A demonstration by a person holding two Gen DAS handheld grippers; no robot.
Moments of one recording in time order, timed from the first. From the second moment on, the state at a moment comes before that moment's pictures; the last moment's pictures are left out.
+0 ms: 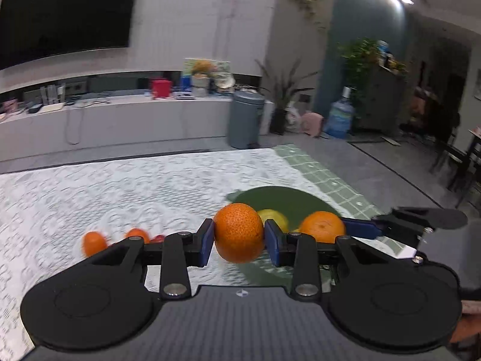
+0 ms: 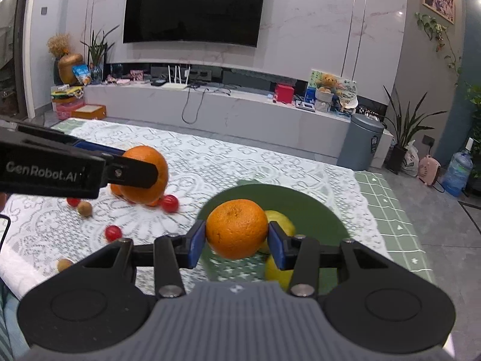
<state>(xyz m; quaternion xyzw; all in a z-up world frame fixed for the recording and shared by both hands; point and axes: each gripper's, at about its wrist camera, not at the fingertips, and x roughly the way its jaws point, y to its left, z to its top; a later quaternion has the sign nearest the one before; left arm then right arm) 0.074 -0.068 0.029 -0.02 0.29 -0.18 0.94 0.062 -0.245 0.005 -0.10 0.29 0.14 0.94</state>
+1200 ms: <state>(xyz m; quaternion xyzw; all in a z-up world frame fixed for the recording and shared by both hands) 0.178 -0.135 -0.024 0.01 0.42 -0.22 0.88 0.161 -0.285 -0.037 -0.20 0.37 0.12 0.90</state>
